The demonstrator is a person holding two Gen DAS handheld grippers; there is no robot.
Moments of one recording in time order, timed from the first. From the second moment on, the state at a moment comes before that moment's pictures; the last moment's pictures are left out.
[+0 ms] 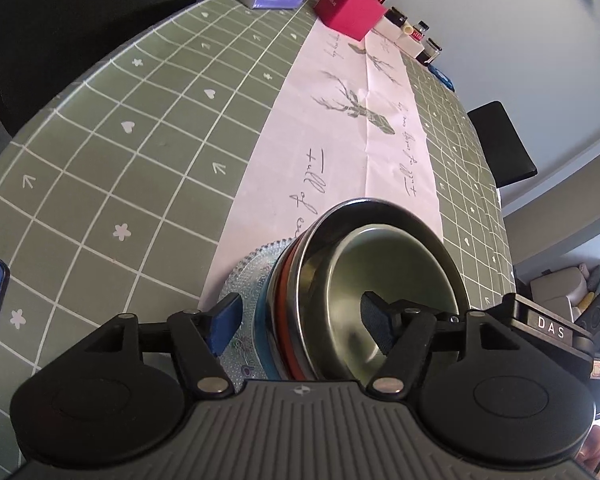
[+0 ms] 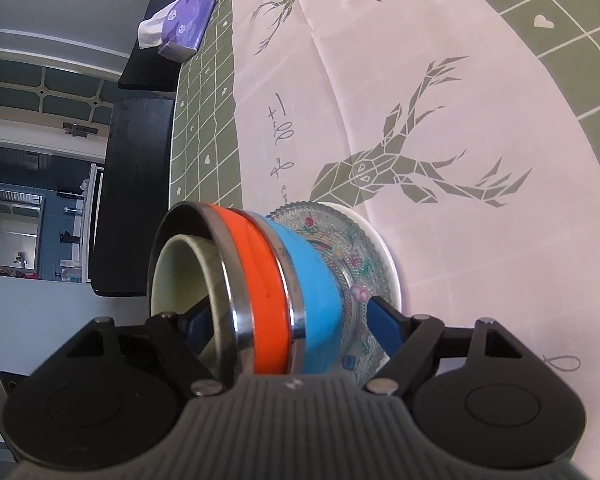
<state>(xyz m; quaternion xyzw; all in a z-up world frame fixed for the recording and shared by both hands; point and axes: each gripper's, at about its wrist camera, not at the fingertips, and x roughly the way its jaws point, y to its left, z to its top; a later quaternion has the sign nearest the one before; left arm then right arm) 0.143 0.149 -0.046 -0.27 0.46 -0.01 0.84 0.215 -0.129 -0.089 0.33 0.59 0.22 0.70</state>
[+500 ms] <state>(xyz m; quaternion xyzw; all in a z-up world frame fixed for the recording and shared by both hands) 0.114 0.109 0.022 -0.14 0.38 -0.02 0.91 0.183 -0.164 -0.027 0.26 0.50 0.21 0.80</state>
